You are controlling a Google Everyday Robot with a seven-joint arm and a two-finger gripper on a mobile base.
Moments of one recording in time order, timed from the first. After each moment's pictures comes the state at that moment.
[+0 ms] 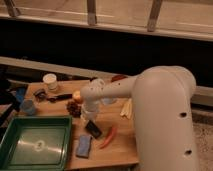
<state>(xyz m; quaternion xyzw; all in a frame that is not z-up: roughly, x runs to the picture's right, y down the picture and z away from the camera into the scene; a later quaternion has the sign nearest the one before) -0.075 0.183 0.826 -0.39 0.12 0.48 0.78</state>
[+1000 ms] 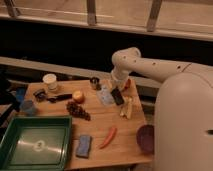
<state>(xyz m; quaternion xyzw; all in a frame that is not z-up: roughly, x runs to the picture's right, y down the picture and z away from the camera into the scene) 0.079 -0.025 0.833 -0.25 0.09 0.61 0.74</state>
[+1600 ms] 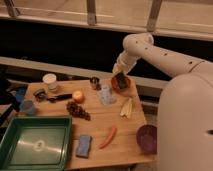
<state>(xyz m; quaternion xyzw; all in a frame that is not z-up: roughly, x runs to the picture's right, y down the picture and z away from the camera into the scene) 0.104 -0.097 0.825 -0.21 0.03 0.64 0.74</state>
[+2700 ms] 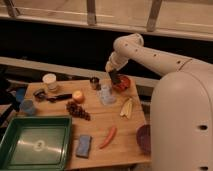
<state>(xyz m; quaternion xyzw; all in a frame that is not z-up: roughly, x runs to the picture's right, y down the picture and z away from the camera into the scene) 0.055 -0.125 0.846 -0.18 -0.03 0.61 0.77</state>
